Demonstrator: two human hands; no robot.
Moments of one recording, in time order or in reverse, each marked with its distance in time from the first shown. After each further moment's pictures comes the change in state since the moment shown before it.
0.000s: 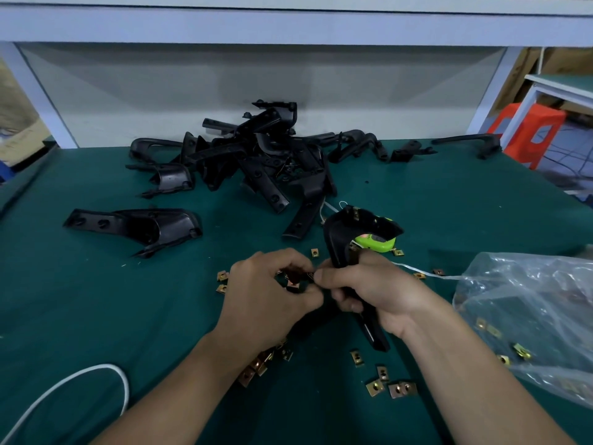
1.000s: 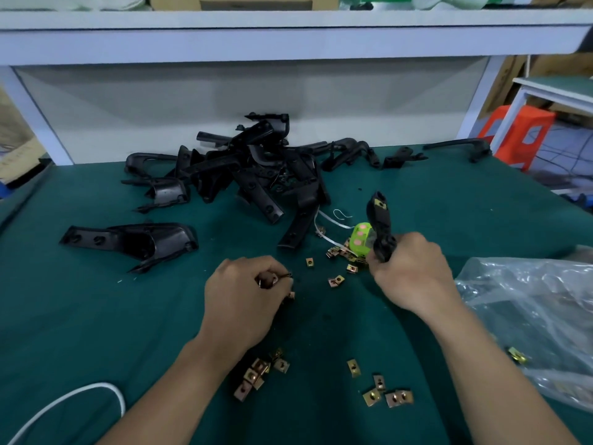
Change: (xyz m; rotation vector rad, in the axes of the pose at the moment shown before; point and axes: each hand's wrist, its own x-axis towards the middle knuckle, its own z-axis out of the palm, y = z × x) left_hand 0.013 -0.014 -0.007 0.276 0.054 -0.096; right_hand 0.005 -0.001 -0.049 -0.866 0.734 -0.077
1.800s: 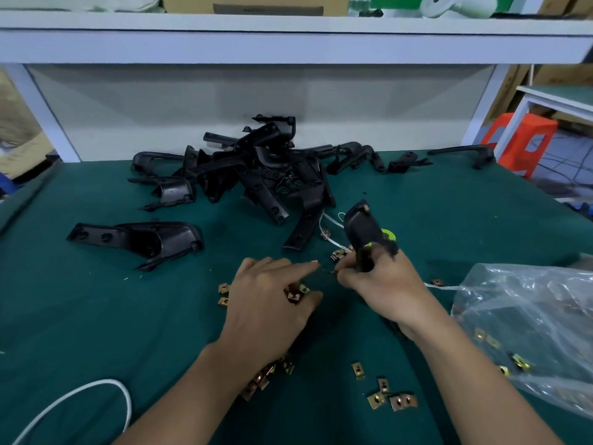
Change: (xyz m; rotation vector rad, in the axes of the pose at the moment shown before) left_hand -0.009 0.006 0.013 0.038 0.007 0.294; right_hand -0.017 -0.020 0.016 0.400 -0.245 -0.067
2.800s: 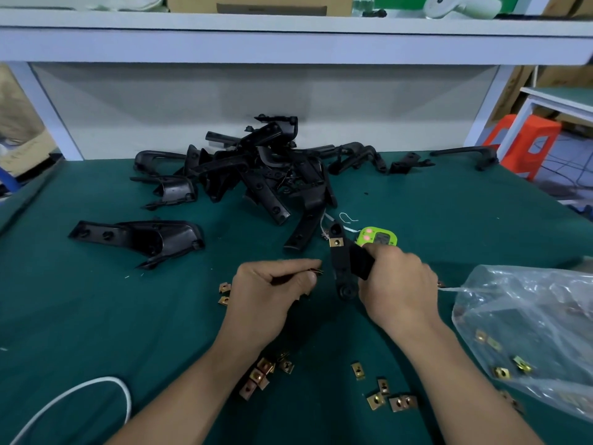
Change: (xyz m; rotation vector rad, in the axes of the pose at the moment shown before) left_hand 0.003 0.002 -0.006 -0.832 -0.060 -0.415; right_hand 0.002 0.008 0.009 -0.789 0.364 -0.135
